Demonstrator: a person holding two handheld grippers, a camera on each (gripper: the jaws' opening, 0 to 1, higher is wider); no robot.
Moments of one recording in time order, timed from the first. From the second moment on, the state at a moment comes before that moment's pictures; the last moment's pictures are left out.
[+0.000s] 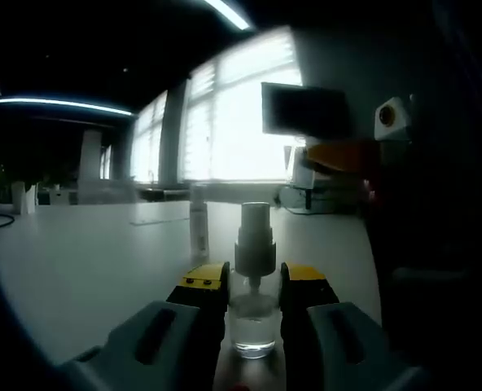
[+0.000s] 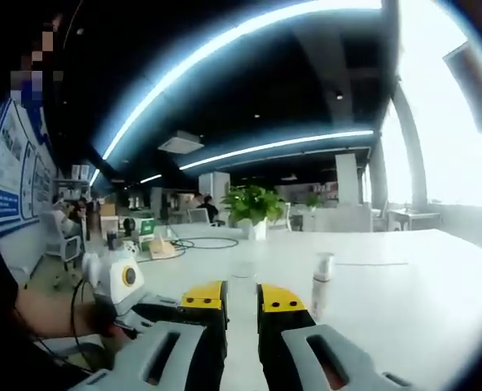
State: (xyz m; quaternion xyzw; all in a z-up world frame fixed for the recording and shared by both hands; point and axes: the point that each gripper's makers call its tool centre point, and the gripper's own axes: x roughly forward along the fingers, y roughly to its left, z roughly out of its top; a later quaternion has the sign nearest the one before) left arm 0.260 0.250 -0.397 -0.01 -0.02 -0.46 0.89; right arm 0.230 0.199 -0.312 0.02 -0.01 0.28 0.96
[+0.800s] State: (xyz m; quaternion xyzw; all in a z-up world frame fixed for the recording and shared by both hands) left arm 0.259 0.250 -0.397 0.00 -0.02 -0.46 0.89; right arm 0.232 0.238 -0.305 0.01 0.00 0.33 0.94
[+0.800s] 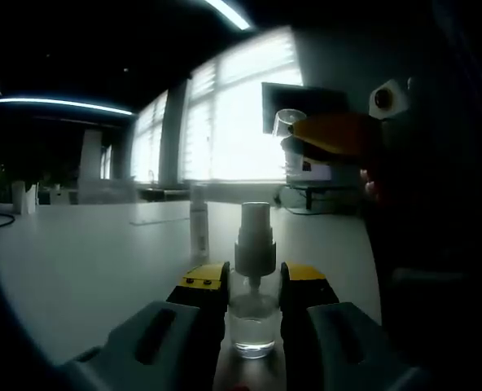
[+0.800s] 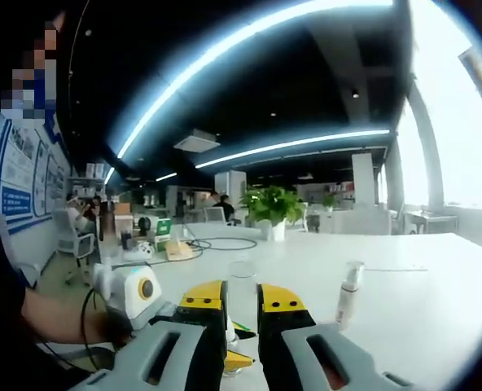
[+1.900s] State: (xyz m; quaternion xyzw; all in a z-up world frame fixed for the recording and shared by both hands) left arm 0.259 0.250 -0.396 0.00 -0.02 -0.46 0.89; right arm 0.236 0.267 -0.329 -0.03 0.03 0.35 0.93
